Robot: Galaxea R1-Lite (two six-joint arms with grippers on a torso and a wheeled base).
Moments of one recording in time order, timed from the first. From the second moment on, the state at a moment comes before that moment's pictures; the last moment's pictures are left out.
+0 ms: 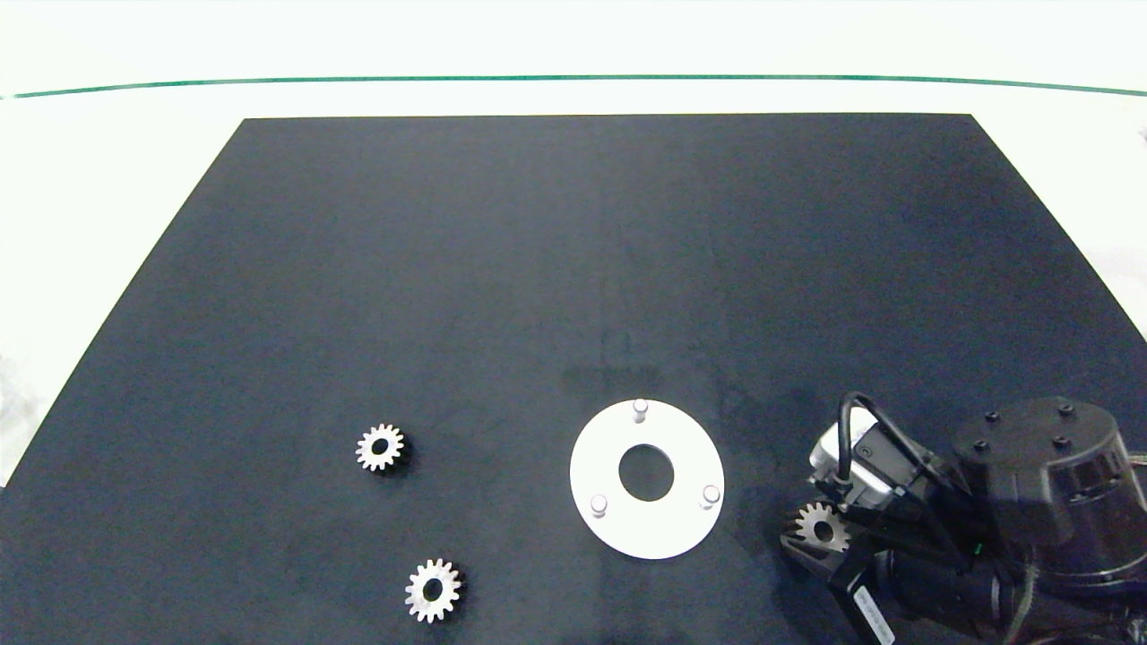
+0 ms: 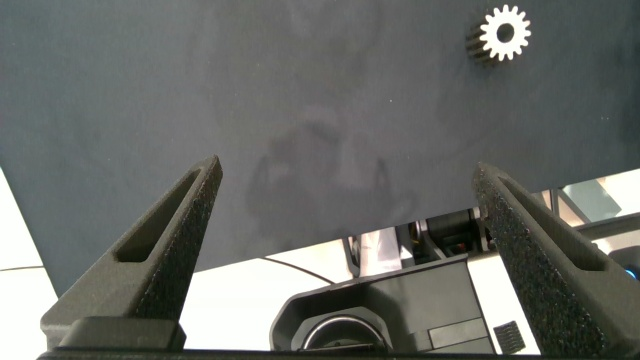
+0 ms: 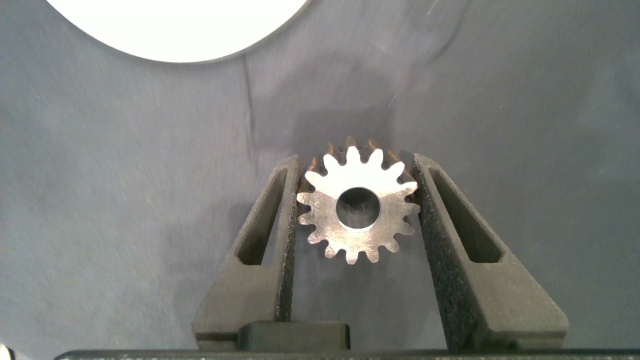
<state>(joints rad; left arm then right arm) -0.11 0.59 -0.79 0.78 -0.06 0.12 0.71 1.45 -0.59 -0.17 -0.26 -0.14</state>
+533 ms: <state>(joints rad) -0.11 0.58 -0.78 0.78 -0.06 0.12 0.75 1.44 -0.77 0.00 -0.26 -0.13</state>
